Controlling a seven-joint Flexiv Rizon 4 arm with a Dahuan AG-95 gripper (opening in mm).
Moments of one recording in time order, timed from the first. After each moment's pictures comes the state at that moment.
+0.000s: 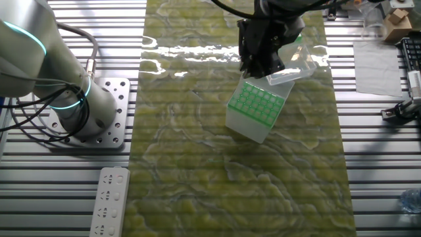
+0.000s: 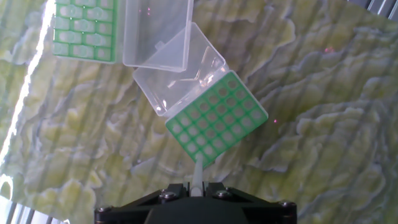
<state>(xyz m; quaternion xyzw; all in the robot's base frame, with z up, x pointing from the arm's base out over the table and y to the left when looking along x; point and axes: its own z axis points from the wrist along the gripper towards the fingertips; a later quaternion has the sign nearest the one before) 0.433 -0.030 0.274 0.21 -0.97 -0.02 0.08</state>
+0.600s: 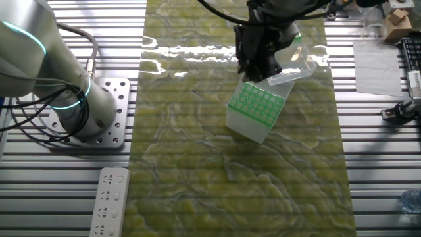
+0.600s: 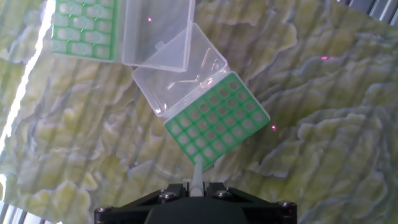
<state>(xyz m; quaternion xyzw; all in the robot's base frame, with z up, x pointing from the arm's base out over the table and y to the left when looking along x) 0.437 -0.028 0.268 0.22 -0.97 -0.03 0.07</state>
